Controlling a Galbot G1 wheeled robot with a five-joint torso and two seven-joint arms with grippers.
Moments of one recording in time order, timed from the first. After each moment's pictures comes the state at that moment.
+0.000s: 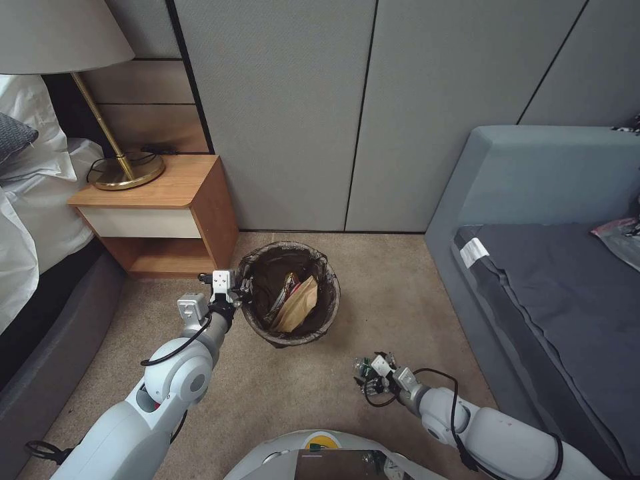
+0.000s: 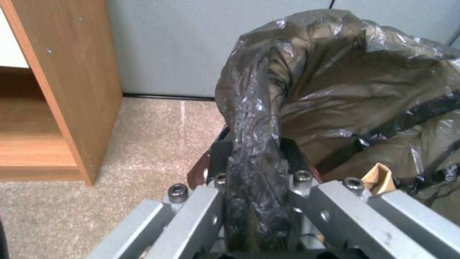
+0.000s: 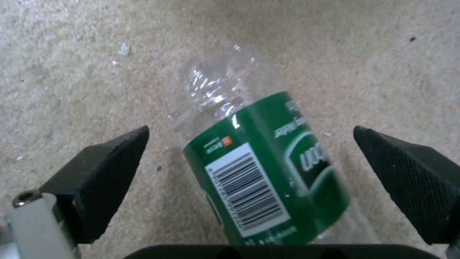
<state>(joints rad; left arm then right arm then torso) 1.37 -1.00 -0.32 -2.19 -0.77 0.37 -0.38 -1.01 0.75 -0.48 1.47 0.51 -0.09 0.09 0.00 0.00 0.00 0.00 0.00</state>
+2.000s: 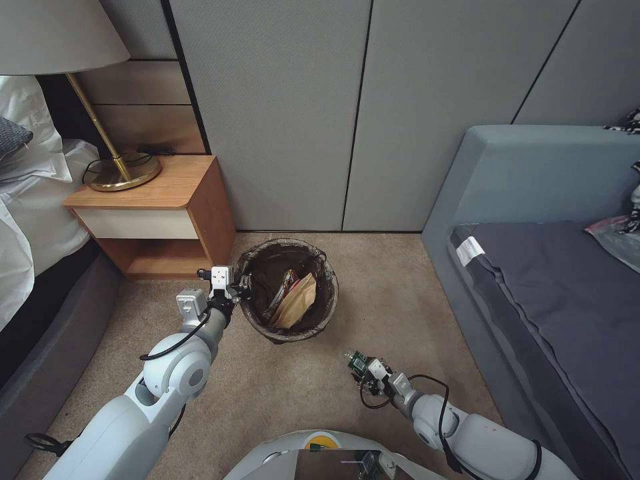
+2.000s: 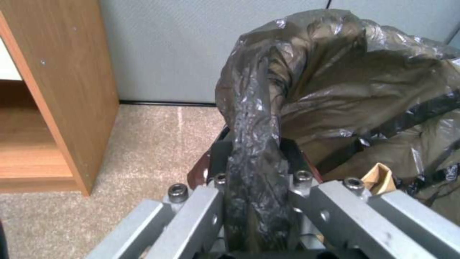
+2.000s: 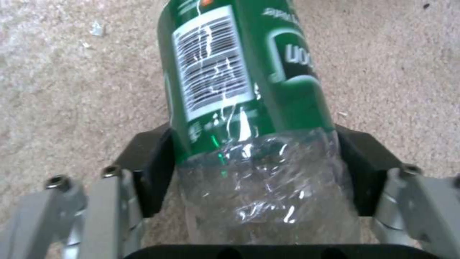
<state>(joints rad) 1.34 -0.98 -0.32 -2.18 -0.78 0.36 -0.38 -1.03 0.84 -0.45 1.35 0.48 -0.05 0.10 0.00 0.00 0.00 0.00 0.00</state>
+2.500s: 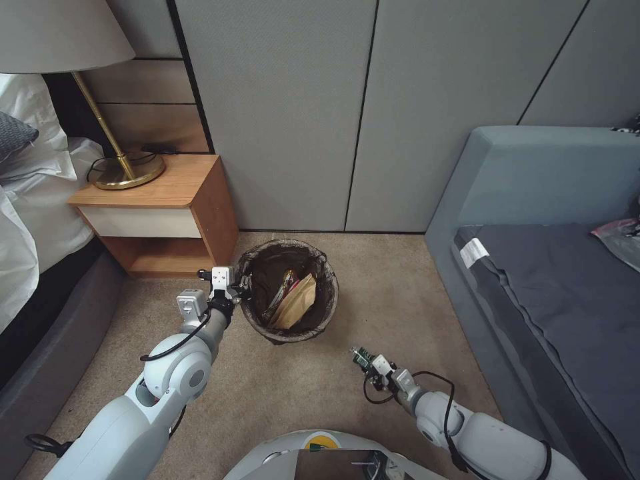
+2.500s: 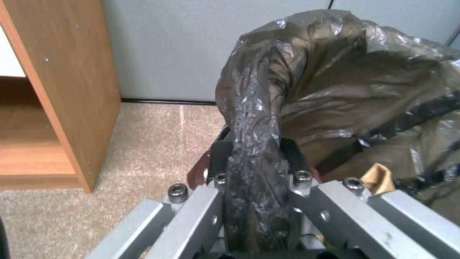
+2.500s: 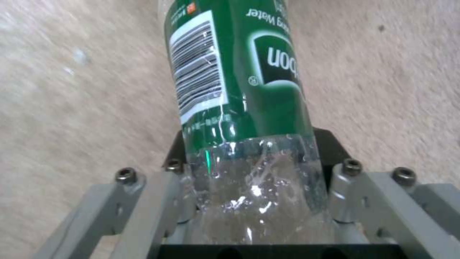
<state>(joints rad) 1.34 -0.98 -0.32 -2.18 -0.78 0.36 -0.38 -1.06 0.81 -0.41 1.43 0.48 -0.06 0.14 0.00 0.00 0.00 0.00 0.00</state>
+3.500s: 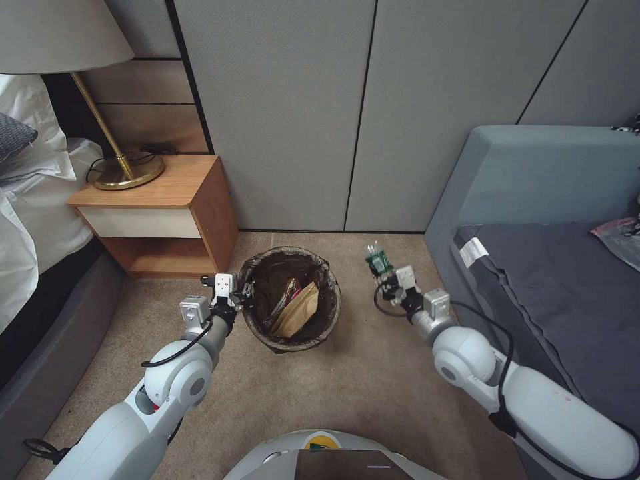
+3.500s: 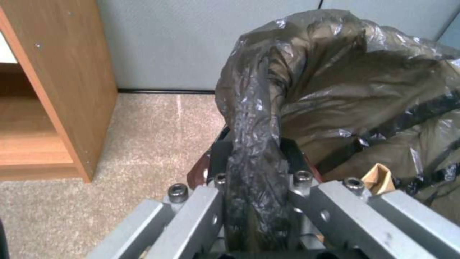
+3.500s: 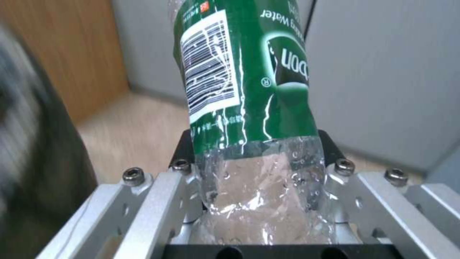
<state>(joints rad) 1.37 -0.96 -0.30 -2.19 -0.77 0.37 -0.38 -1.12 0.68 0.06 2.09 0.70 -0.18 0.36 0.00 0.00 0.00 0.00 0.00</state>
